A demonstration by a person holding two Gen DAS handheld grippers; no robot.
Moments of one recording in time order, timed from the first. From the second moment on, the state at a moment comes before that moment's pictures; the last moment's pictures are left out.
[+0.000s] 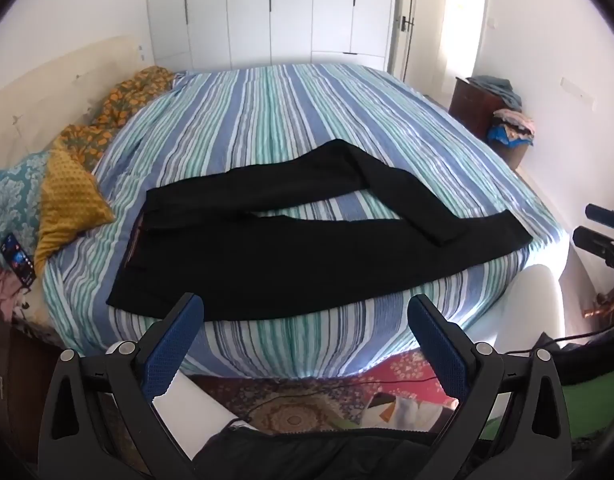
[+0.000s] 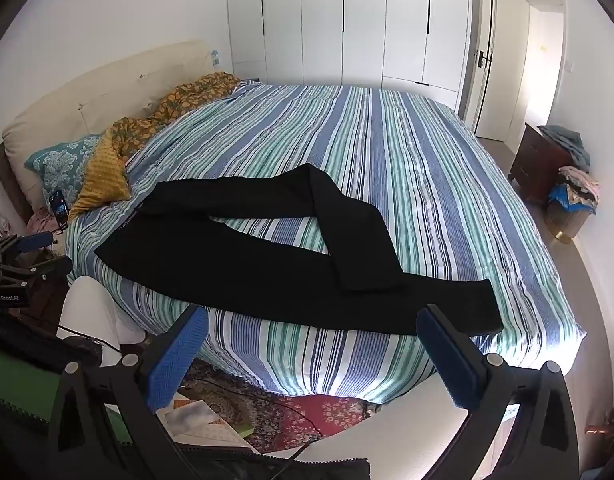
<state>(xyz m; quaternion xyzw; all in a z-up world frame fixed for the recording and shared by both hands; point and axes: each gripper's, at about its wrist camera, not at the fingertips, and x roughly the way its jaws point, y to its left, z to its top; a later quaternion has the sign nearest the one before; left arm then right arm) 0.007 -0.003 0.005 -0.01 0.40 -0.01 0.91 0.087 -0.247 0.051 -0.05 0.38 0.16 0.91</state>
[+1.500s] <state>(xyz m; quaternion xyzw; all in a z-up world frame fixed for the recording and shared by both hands) 0.009 -0.009 0.002 -0.01 0.41 -0.03 0.91 0.085 -0.255 0.036 -0.05 0.39 0.13 0.91</state>
